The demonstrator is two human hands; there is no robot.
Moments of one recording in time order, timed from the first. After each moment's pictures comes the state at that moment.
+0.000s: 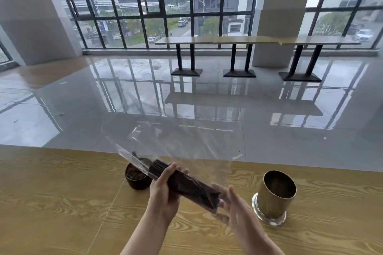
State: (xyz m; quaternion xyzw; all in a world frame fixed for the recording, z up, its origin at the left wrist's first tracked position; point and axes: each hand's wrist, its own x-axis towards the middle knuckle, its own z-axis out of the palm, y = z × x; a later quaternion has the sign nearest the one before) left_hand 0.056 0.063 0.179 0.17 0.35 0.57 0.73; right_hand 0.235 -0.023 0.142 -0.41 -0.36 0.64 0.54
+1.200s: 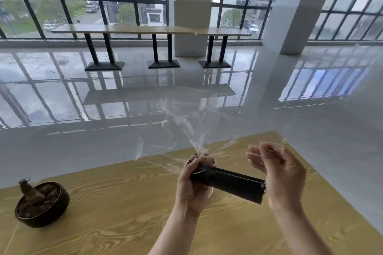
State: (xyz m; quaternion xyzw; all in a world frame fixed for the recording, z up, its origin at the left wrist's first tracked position) left_hand 0.279 0.013 0.143 0.10 0.12 0.34 0.93; right_hand 0.401 -0.111 0.221 -0.57 -0.27 0.07 0.77
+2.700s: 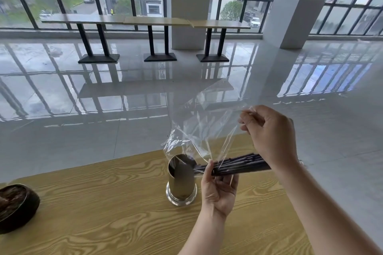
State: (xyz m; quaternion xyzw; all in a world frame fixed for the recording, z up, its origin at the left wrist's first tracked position) left_hand 0.409 -0.036 0.109 -0.04 0.19 0.30 0.93; right_hand 0.504 -0.072 0.272 -0.75 -0.45 -0.08 0.48
